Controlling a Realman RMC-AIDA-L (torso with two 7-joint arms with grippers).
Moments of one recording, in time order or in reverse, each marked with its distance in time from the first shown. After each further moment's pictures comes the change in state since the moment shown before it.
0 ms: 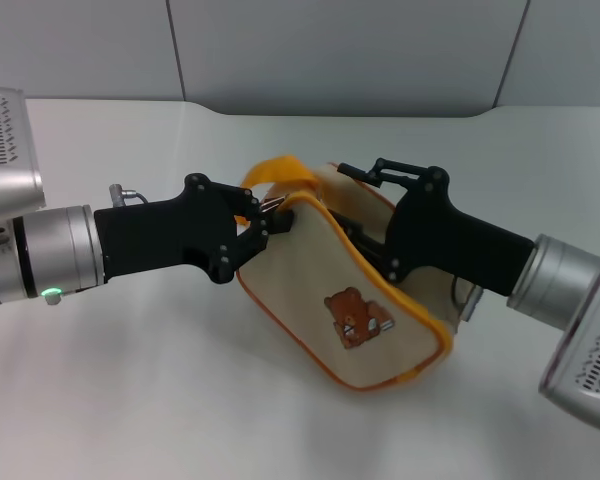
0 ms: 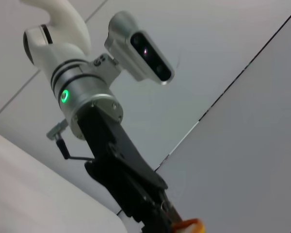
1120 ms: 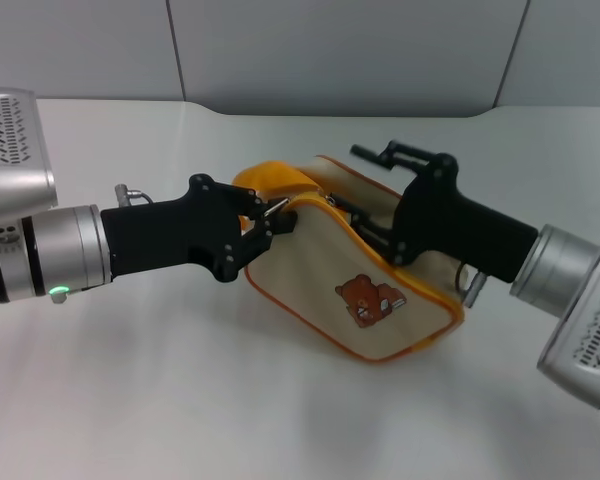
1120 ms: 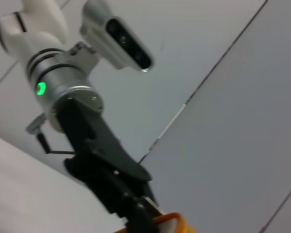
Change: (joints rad) left arm -0.020 0.003 -0.001 -0.033 0.003 -0.033 0.017; right arm 0.003 -0.001 0.049 0.000 -0.014 0.040 0.048
